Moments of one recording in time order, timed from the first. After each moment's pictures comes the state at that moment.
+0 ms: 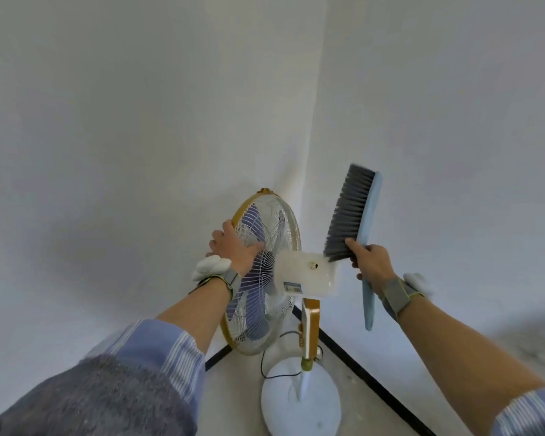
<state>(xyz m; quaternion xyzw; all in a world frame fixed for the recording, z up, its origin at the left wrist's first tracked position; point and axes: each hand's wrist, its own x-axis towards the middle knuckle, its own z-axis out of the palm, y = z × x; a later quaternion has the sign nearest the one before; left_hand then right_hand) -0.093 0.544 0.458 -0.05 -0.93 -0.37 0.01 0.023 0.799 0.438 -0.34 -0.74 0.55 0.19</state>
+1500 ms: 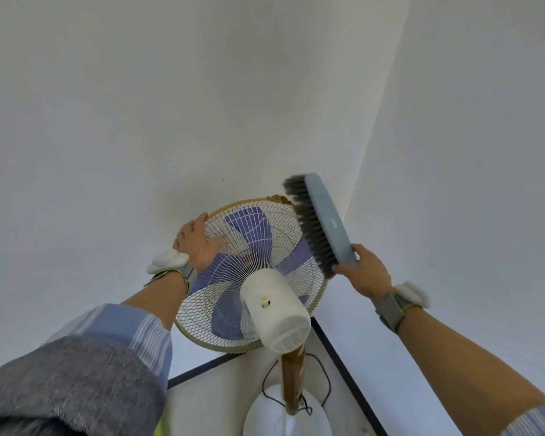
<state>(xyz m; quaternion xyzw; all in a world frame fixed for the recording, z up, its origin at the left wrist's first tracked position) -0.233 0.535 0.411 0.06 -0.94 -0.33 0.07 -0.140 0.876 0.415 -0.16 -0.93 0.32 0.03</state>
